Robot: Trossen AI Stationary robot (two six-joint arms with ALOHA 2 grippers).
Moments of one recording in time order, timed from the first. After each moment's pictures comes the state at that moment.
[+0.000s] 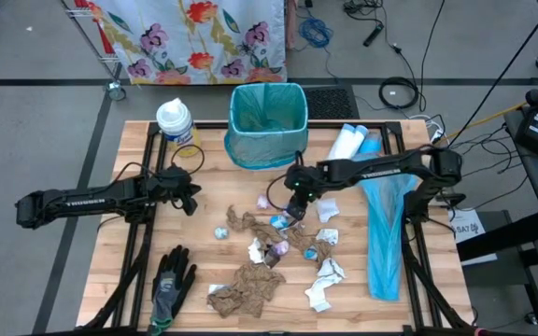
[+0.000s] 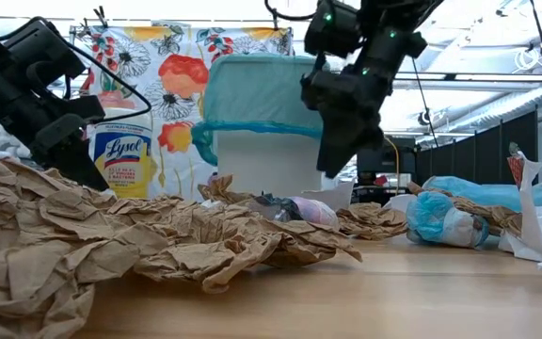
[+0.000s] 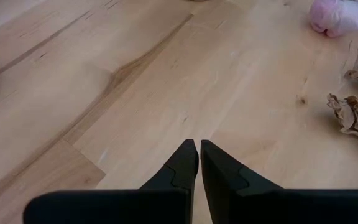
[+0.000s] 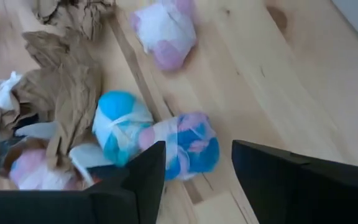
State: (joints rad) left arm 0.29 0.50 0.12 -0.37 -0.14 -0.28; right arm -0.10 1.71 1.12 -0.50 -0.03 0.42
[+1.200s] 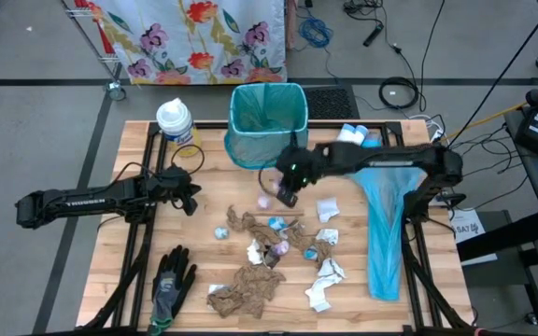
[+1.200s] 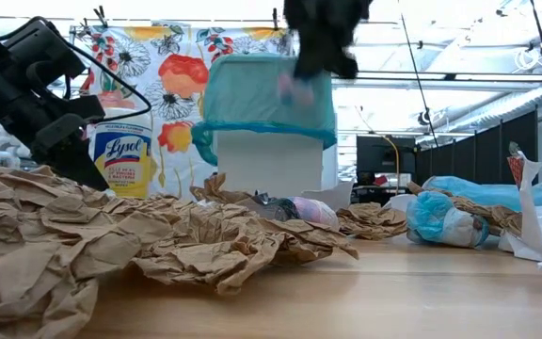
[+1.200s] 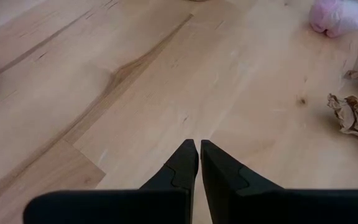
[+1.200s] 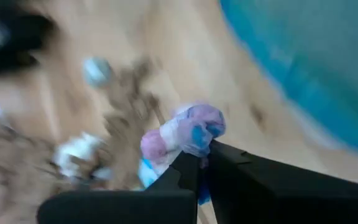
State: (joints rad) left arm 0.29 0.50 0.12 -0.37 -0.14 -0.28; right arm -0.10 1.67 1.56 -0.80 0.03 0.37
